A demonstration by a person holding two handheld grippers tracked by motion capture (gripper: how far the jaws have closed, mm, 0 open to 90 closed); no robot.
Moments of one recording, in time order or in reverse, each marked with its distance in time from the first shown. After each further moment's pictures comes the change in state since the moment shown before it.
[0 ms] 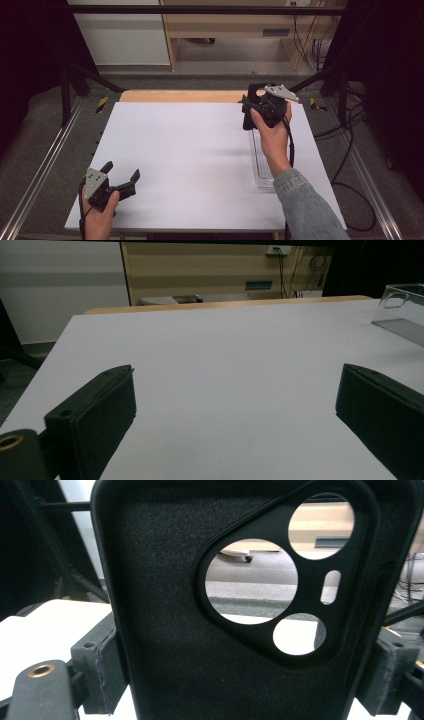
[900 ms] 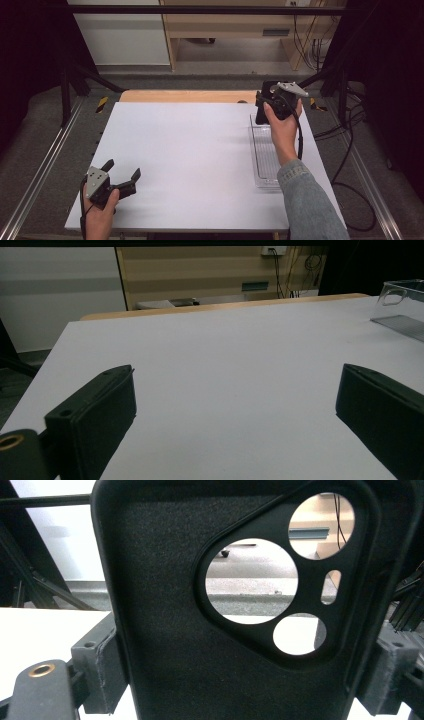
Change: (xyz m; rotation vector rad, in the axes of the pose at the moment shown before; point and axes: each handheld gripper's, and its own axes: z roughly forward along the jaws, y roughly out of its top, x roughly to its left) left arm 0.003 -0.001 0.006 -0.012 -0.015 0.024; right arm -0.050 -0.010 0.037 0.020 -0.077 0.022
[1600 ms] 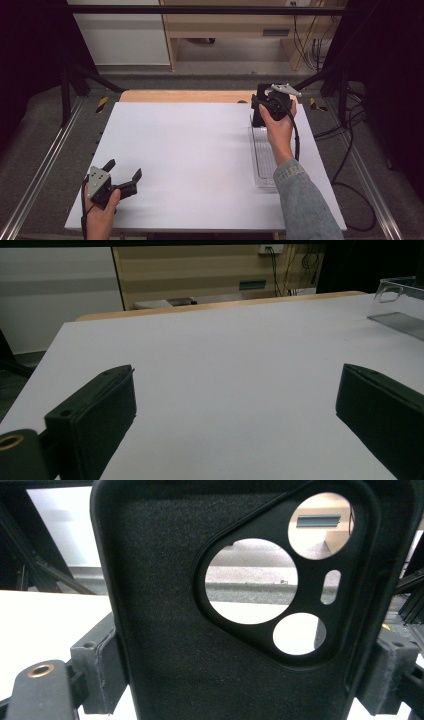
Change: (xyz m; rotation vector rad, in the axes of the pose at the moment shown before) left arm -0.002 0.000 0.001 0.003 -0.011 0.010; right arm 0.007 -0.011 0.015 0.051 0.021 -0.014
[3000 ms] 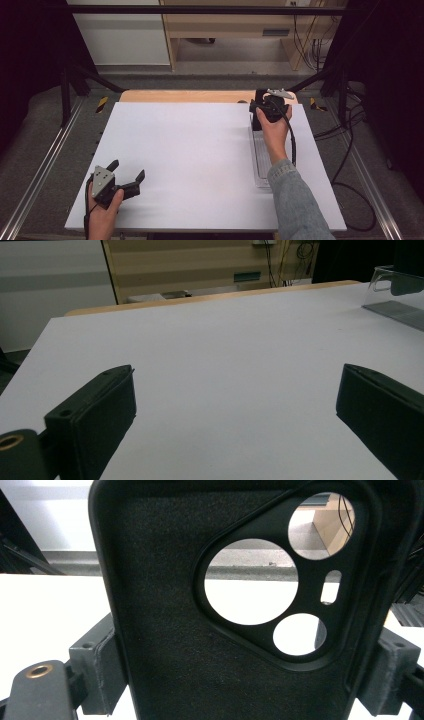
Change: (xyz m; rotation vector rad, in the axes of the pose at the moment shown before) left arm -0.005 -0.002 0.005 0.034 -0.023 0.017; right arm -0.005 -0.025 0.032 0.062 -0.060 0.005
